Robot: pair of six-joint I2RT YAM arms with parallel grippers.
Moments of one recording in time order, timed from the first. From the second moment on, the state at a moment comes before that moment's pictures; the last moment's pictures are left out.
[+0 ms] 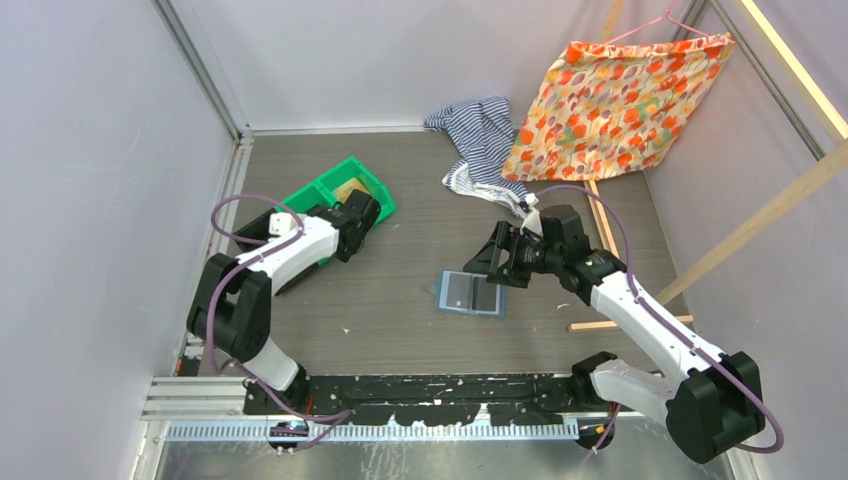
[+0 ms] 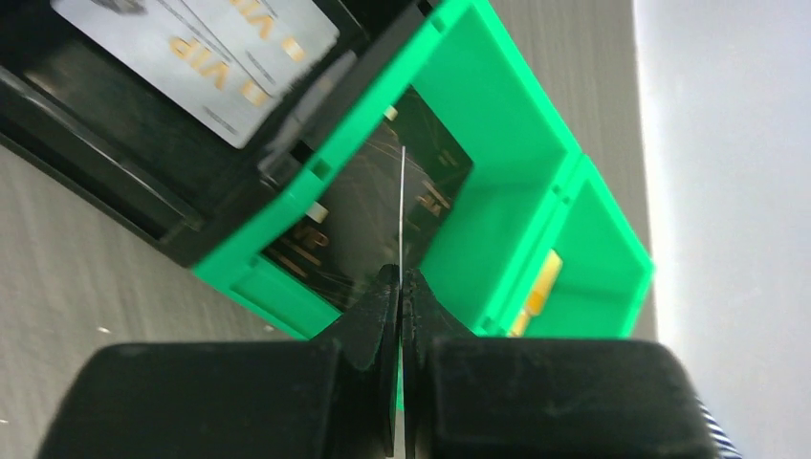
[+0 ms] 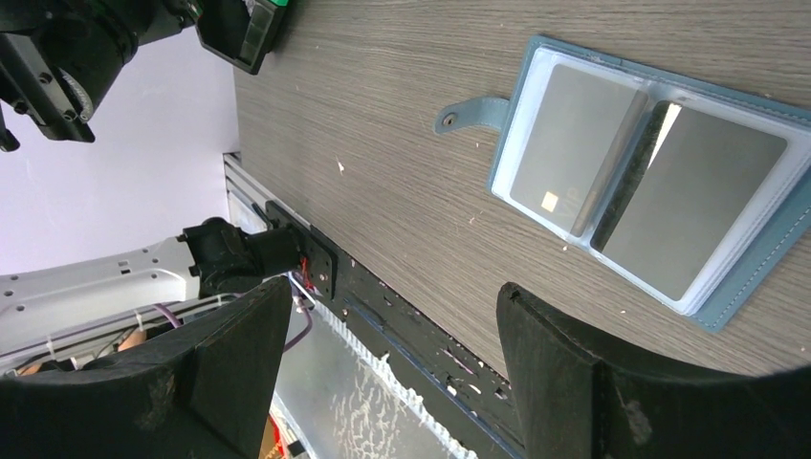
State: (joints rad) left arm -0.47 1.57 1.05 -0.74 -0.99 -2.03; right arm 0.40 1.05 0.72 -0.35 -0.56 0.77
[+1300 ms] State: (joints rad) left arm -0.43 1.73 0.97 -0.47 -1.03 -2.05; right arm 0.40 1.11 0.72 -0.37 -0.56 0.75
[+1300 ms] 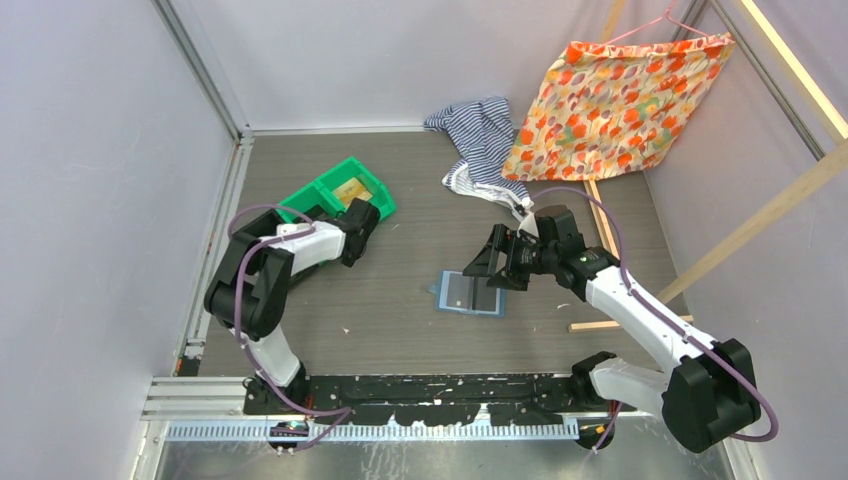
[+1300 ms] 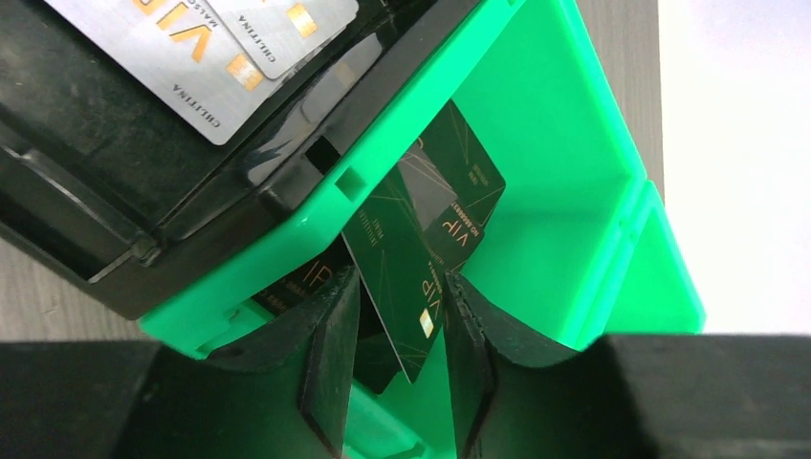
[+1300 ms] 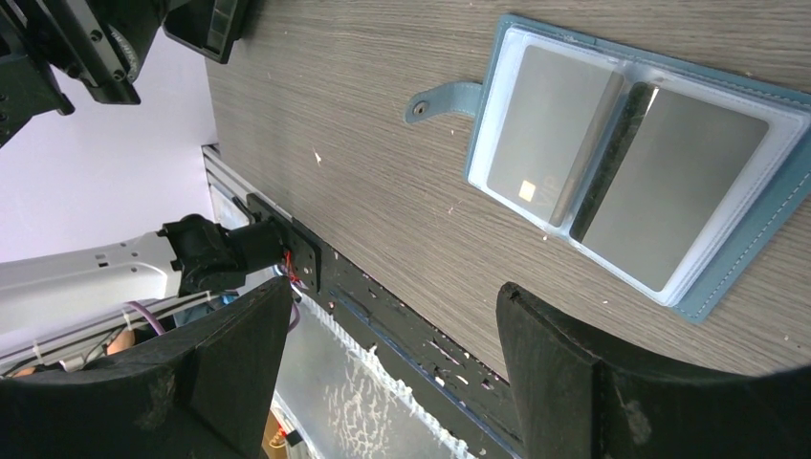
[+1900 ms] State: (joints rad) left arm -0.46 1.58 1.13 -0.85 -0.93 -2.05; right arm 0.40 1.10 0.72 -0.37 -0.56 0.75
